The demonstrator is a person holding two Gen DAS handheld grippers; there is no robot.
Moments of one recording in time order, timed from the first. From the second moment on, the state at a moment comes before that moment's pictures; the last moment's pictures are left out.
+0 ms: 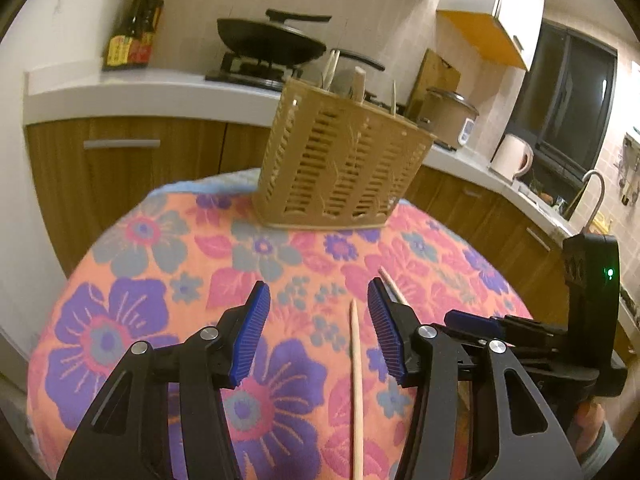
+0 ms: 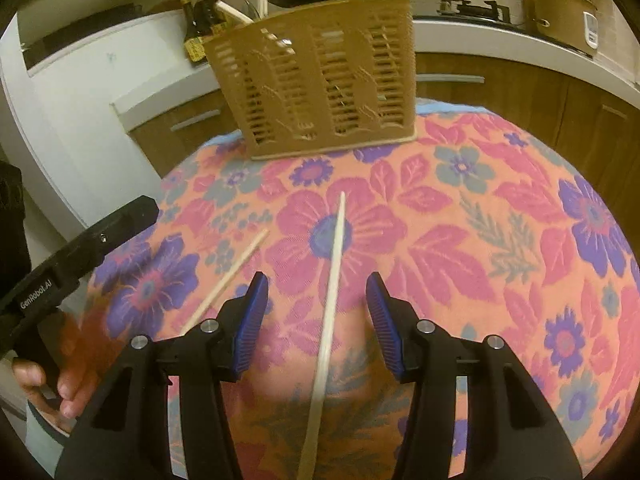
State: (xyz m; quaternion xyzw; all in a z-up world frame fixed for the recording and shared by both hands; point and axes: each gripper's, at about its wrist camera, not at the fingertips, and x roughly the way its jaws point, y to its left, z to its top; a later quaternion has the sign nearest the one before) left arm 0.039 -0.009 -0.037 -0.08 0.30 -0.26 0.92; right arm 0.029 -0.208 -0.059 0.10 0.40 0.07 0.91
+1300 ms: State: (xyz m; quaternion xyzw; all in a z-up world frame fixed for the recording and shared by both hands) left arm 0.047 -0.057 -0.044 -0.02 0.36 -0.24 0.90; right arm 0.004 -0.244 -0.060 0.16 0.43 0.09 0.88
